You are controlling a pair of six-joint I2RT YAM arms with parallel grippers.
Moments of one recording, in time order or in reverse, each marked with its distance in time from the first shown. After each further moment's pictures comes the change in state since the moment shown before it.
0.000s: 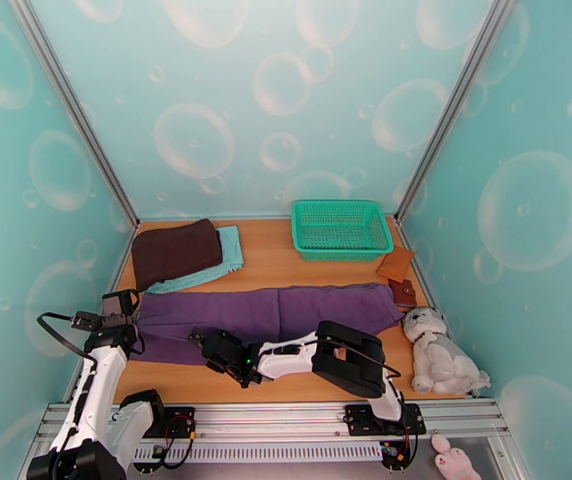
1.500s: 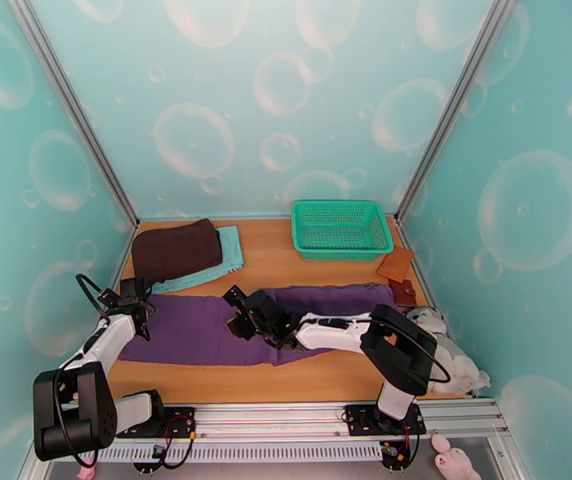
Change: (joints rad) left arm -0.040 0.386 0.053 0.166 0.016 0.366; right arm -0.325 -0.327 -0.271 0.080 -0.419 0.165
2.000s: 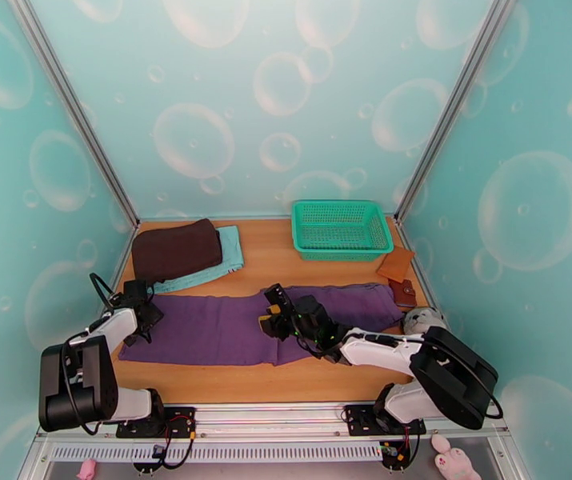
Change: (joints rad) left arm 0.019 0.122 -0.003 0.010 0.151 0.099; right arm -0.164 -0.306 -0.375 0.264 -0.100 0.011
